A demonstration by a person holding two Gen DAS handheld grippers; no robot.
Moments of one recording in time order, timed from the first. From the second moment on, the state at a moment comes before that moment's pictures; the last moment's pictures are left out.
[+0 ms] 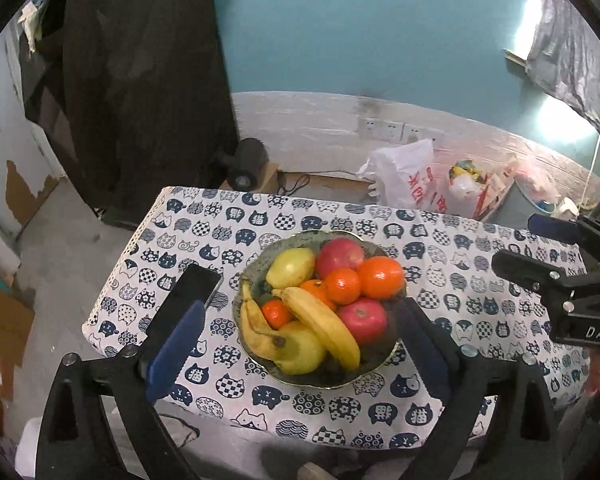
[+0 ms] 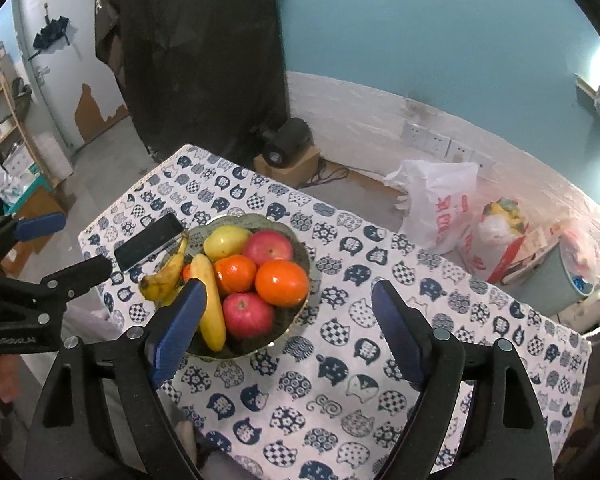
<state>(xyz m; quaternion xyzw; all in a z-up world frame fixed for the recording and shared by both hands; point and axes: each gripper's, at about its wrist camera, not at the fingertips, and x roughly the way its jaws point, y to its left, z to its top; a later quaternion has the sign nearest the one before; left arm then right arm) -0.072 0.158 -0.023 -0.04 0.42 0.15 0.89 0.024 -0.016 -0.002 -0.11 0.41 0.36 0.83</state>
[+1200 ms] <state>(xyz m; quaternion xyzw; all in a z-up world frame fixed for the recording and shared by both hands) -0.060 0.102 -0.011 -0.02 0.42 0.10 0.90 0.026 -0.080 -0.007 -0.10 0.42 0.32 0.84</state>
